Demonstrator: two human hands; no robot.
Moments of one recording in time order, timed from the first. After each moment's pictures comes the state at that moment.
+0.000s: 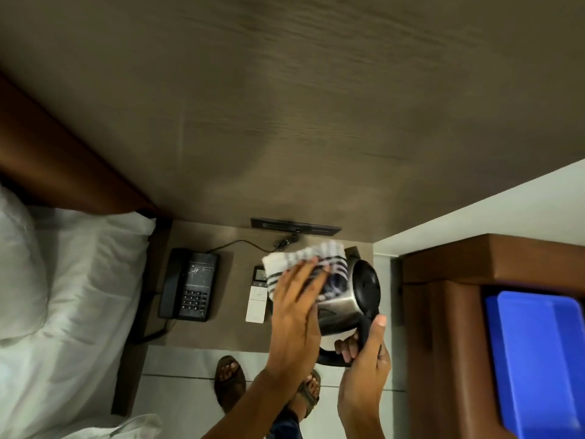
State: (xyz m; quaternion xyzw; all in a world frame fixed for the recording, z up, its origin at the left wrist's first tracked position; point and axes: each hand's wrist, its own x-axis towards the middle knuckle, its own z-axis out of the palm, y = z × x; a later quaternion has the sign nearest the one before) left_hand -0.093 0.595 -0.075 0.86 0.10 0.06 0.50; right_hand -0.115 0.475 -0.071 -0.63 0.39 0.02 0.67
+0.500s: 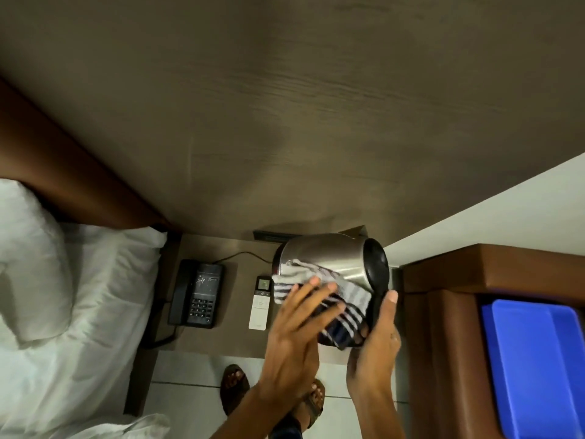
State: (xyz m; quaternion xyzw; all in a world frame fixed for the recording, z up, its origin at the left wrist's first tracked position) left_hand -0.108 0.591 -0.032 0.87 -0.03 0.13 0.48; right_hand -0.074 0.466 -0.010 -0.58 0.34 0.03 0.74
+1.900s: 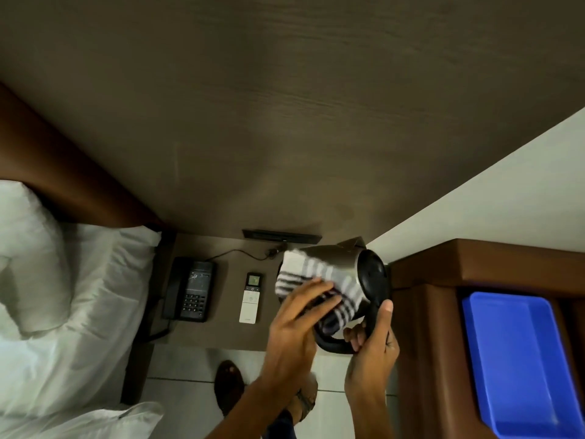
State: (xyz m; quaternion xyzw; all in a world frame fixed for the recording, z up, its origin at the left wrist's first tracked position) left_hand -0.116 0.552 0.016 0.84 0.01 0.10 0.54; right_hand -0.101 0.415 0.000 -0.64 0.34 0.00 0.69
